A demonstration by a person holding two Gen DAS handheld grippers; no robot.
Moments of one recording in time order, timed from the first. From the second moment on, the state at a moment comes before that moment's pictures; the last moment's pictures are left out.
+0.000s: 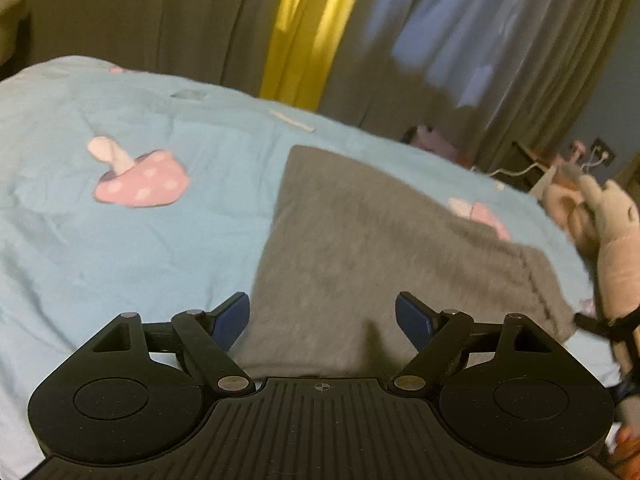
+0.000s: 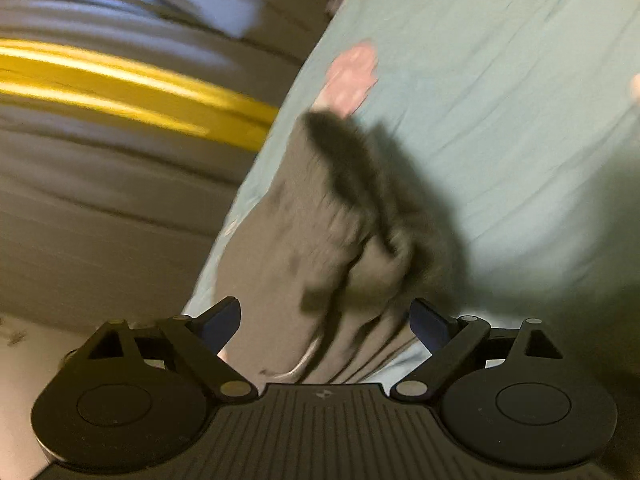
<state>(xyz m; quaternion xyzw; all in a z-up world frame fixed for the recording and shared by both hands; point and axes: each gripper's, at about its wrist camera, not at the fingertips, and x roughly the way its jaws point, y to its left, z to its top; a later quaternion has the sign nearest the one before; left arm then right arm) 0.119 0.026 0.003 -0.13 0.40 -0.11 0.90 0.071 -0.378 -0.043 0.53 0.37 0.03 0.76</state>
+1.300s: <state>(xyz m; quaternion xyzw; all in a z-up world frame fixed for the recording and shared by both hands) 0.237 0.037 -0.064 -0.12 0.50 -0.23 0.82 0.167 -0.419 -0.070 0.37 0.48 0.13 0.79</state>
